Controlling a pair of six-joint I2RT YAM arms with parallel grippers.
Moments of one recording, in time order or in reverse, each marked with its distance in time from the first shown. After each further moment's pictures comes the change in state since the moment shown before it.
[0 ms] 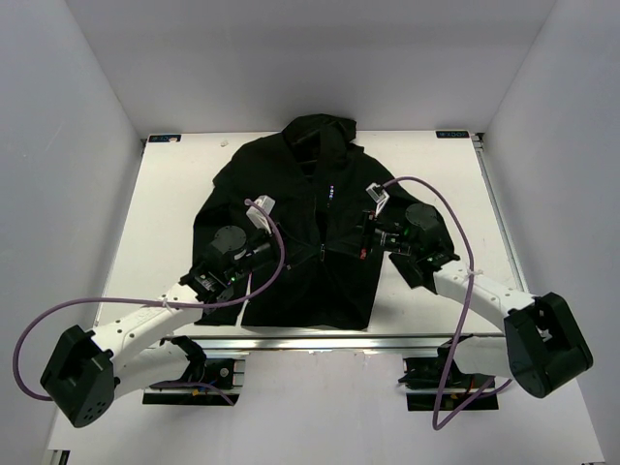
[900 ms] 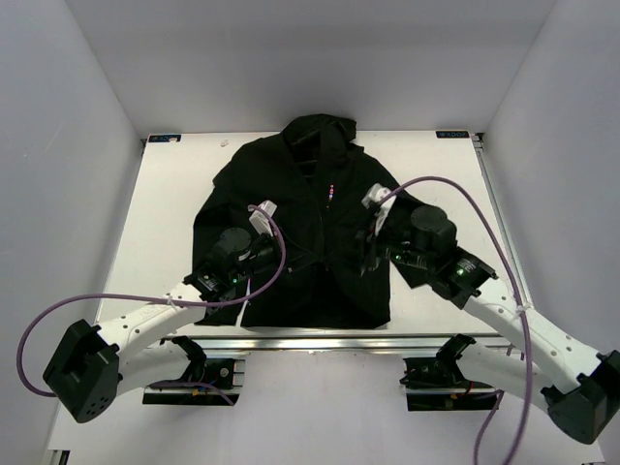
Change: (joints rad) left arm -0.003 0.036 -0.025 -0.011 0.016 -0.119; right arm 0.164 -0.320 0.211 -0.682 0.314 -0.661
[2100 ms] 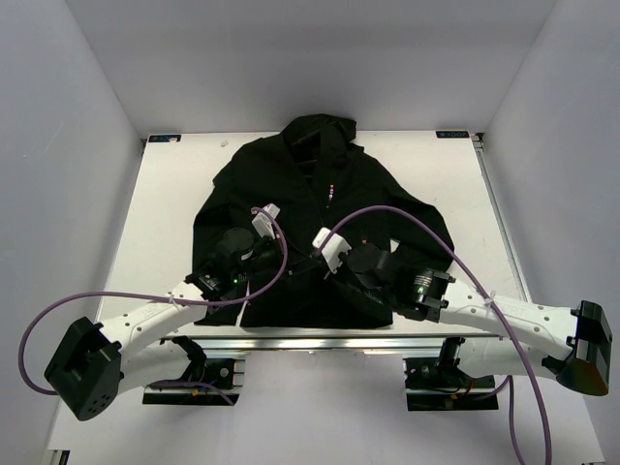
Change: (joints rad) left arm 0.000 0.016 0.002 -0.049 0.032 -0.006; right arm 0.503 0.153 0.044 -0.187 0.795 -0.348
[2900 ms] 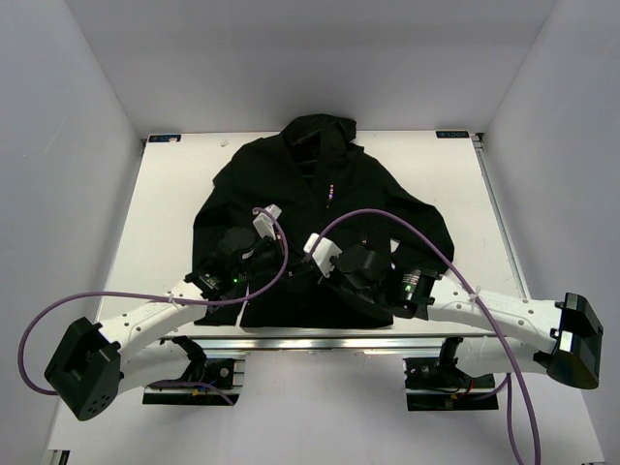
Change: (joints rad) left arm 0.000 0.000 0.014 -0.052 0.008 0.020; right arm 0.001 0.072 0.001 -0.001 -0.048 0.004
